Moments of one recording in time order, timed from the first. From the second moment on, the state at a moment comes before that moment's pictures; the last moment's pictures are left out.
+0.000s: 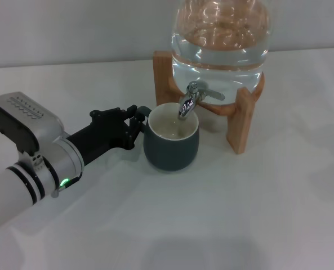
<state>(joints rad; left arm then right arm) -0.78 -2.09 0.33 -0.10 -1.37 -0.98 2.58 0.14 2.00 -0.45 -0.88 1.69 1.35 -1.81</state>
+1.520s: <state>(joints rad) -0.78 -2.09 0.33 -0.11 -1.33 -0.97 2.57 0.16 2.00 -0.45 -0.87 1.69 1.35 -1.81</state>
